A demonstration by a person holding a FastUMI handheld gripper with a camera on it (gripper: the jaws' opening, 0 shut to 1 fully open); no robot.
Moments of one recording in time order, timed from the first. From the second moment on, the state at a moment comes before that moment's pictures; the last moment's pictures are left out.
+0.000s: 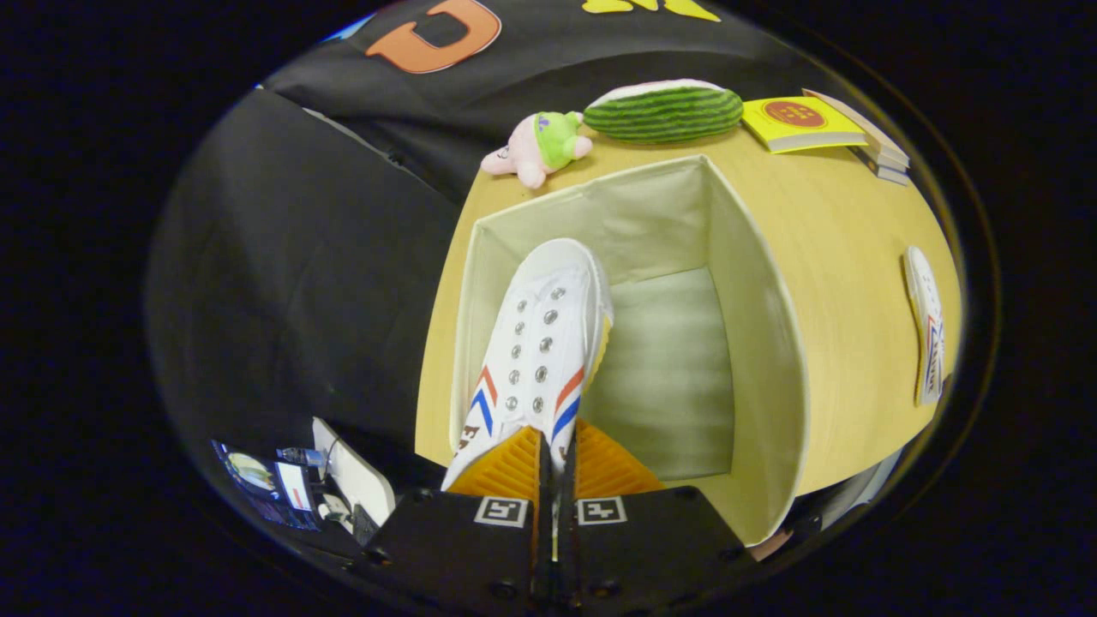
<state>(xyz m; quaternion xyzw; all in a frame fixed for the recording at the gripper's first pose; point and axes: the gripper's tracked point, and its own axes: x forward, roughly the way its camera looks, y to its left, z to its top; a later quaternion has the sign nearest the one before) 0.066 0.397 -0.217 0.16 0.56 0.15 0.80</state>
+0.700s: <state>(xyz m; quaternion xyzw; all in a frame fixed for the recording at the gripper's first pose) 0.071 0.383 -0.156 0.02 0.43 0.23 0.87</state>
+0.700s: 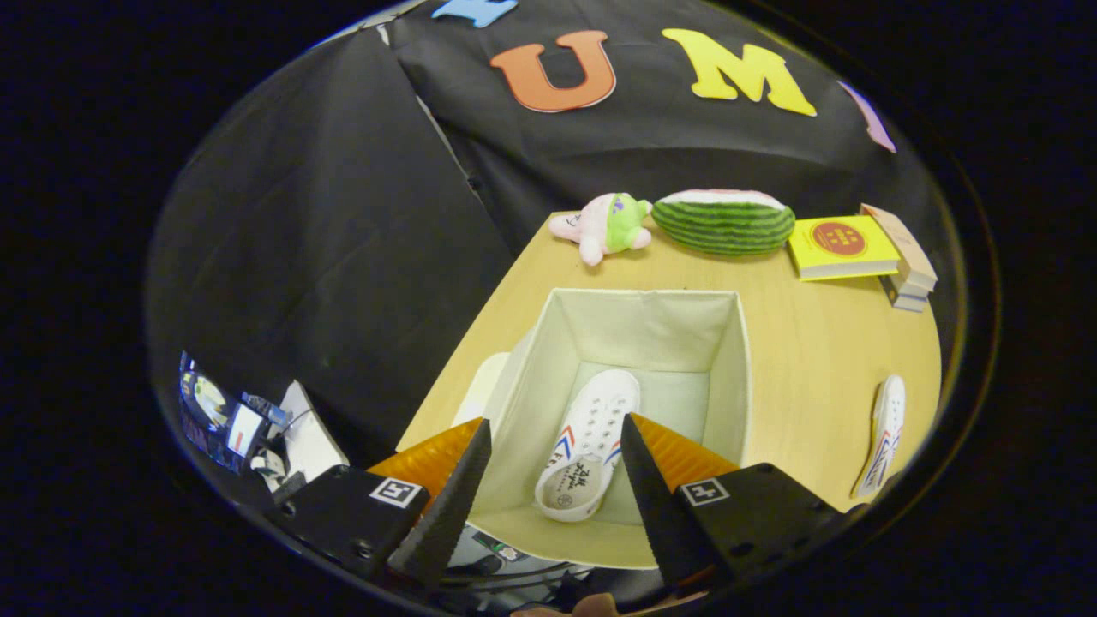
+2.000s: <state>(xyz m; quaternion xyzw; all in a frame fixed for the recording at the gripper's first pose) 0.047 -0.097 -0.221 -0.06 0.49 0.04 0.87</state>
